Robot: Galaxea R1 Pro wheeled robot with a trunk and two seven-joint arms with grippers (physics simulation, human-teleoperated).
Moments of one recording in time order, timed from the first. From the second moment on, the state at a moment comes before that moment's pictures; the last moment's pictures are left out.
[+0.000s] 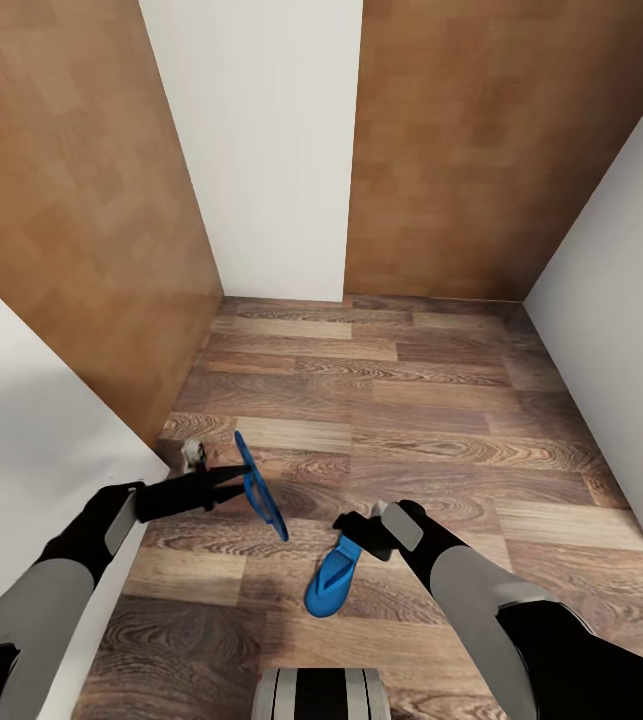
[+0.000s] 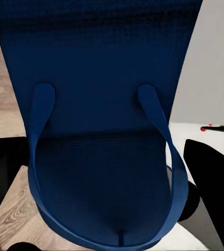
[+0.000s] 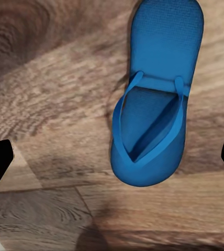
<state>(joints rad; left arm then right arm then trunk) -0.83 0.17 0.11 -0.55 0.25 0.89 -1.37 -0.94 0.17 0.09 -0.20 -0.73 0.50 -0.17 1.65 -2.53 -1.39</state>
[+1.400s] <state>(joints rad) -0.81 0.17 0.11 -0.60 0.19 0.87 -1.42 -0.94 0.17 0.09 -0.20 -0.73 0.48 -0.10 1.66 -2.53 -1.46</state>
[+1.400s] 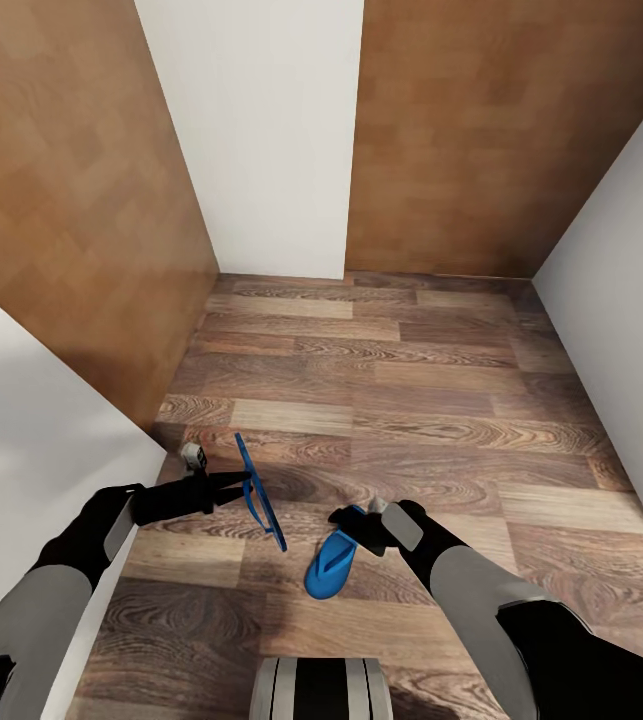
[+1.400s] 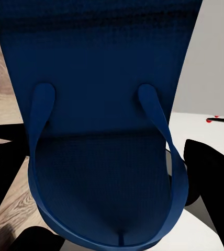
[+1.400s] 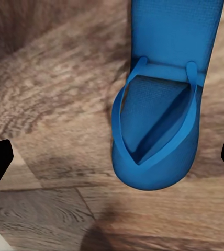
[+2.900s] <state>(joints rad) -0.81 0.17 0.11 -0.60 0.19 0.86 -1.42 -0.94 0.17 0.10 -0.26 -0.73 0.59 -0.24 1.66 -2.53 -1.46</state>
